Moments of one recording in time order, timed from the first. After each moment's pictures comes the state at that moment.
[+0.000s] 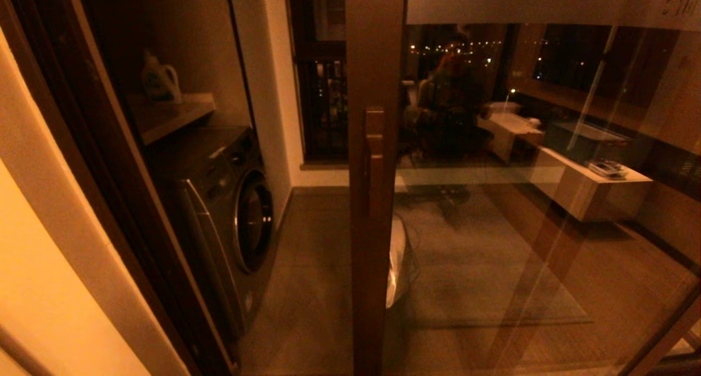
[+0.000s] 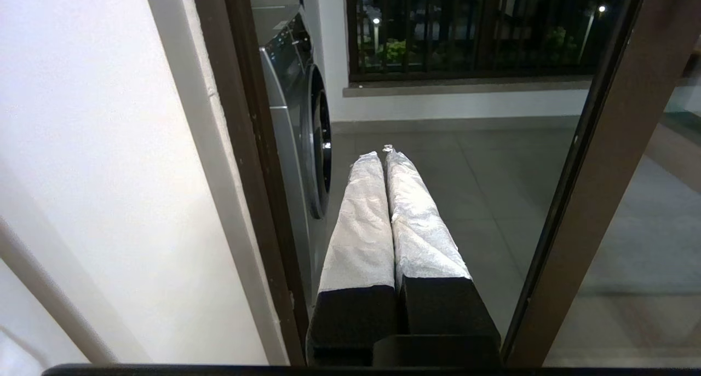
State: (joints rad) left arm 0.00 0.00 0.00 -0.11 -0.01 0.04; right arm 0.00 0.00 0.00 0.00 -0.01 -0.02
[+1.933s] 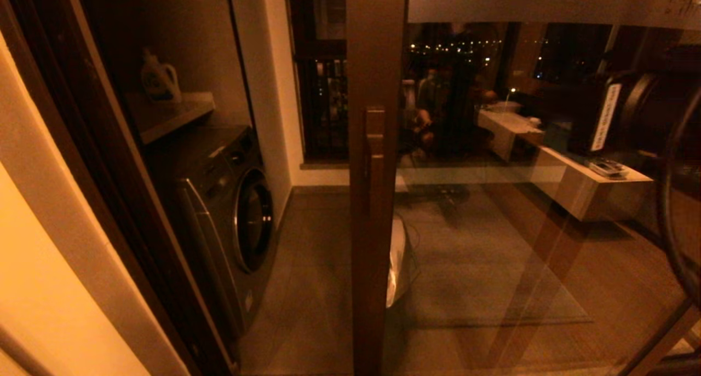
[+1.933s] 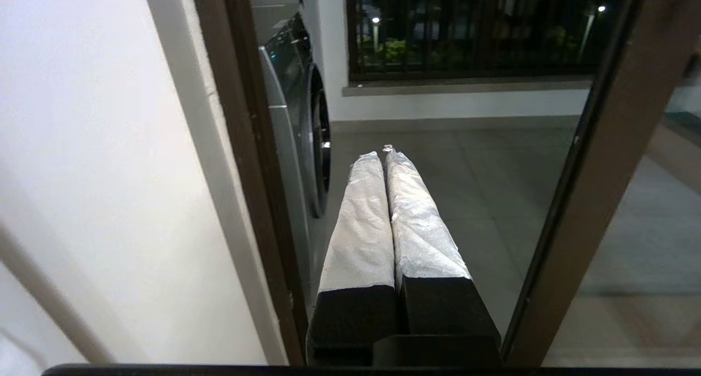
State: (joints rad) left arm 0.00 0.00 0.00 -0.11 -0.01 0.04; right arm 0.75 1.34 -1.23 -0.02 -0.45 0.01
